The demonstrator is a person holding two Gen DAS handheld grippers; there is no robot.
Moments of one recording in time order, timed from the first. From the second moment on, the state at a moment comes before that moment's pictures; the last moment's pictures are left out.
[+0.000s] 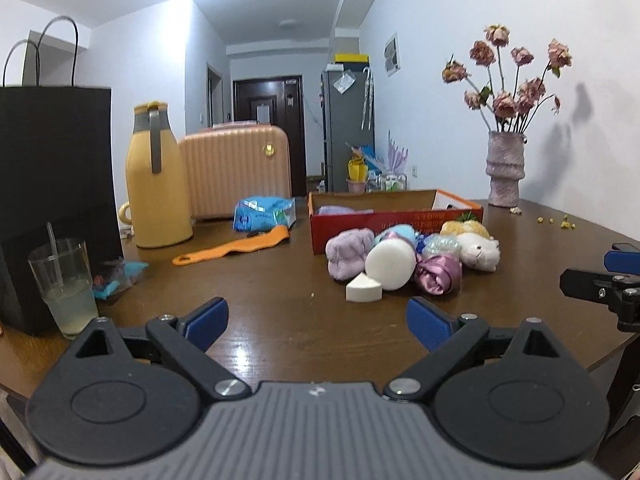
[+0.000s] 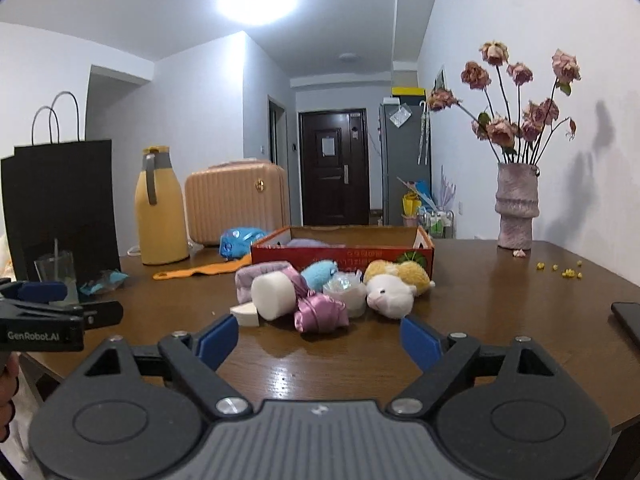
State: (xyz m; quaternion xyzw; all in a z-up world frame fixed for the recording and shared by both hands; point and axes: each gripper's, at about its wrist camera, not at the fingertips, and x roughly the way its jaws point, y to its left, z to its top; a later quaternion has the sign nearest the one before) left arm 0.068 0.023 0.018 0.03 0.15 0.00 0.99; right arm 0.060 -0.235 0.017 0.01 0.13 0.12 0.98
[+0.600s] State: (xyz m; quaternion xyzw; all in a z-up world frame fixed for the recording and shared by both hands) left arm 0.216 0.017 -0.015 -0.02 0.25 -0.04 0.97; right arm 0.194 -0.203 0.001 0.03 0.20 0.14 0.97
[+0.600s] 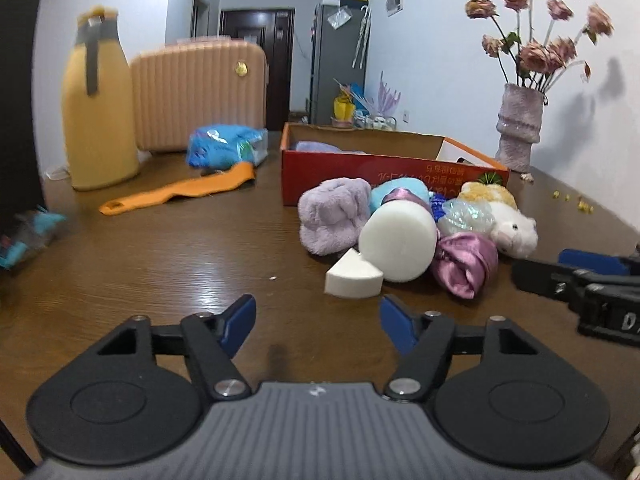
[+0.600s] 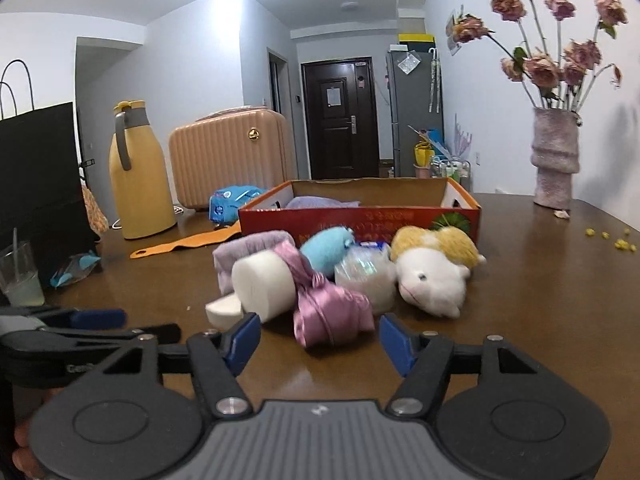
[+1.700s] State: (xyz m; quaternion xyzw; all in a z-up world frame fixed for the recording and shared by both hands) left arm 0.214 0.003 0.002 -0.01 0.27 -0.07 0.96; right arm 0.252 -0.222 0.012 0.04 0.18 0.12 0.97
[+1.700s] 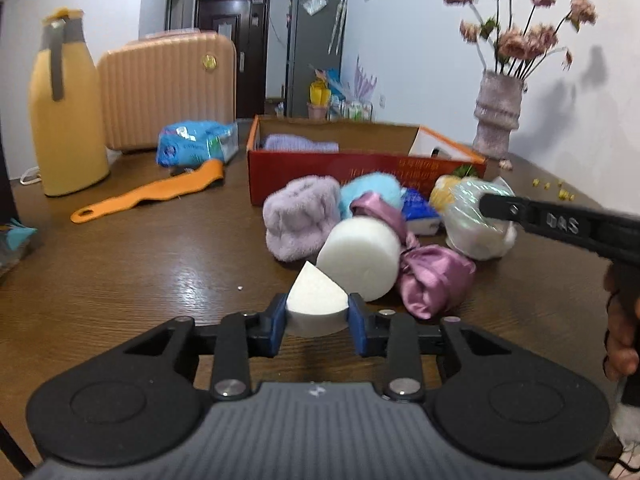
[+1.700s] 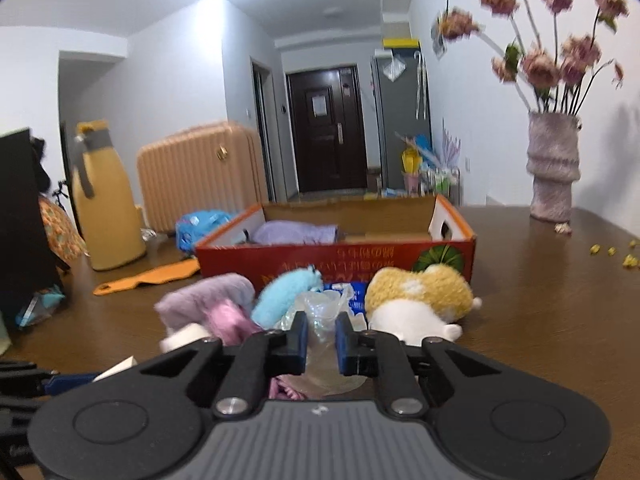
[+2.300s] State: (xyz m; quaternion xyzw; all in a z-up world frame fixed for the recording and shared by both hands) left arm 0.130 -0.020 0.030 0.00 0.21 -0.10 0.97; right arm 0.122 -0.250 0.025 0.05 0.15 0.13 0.98
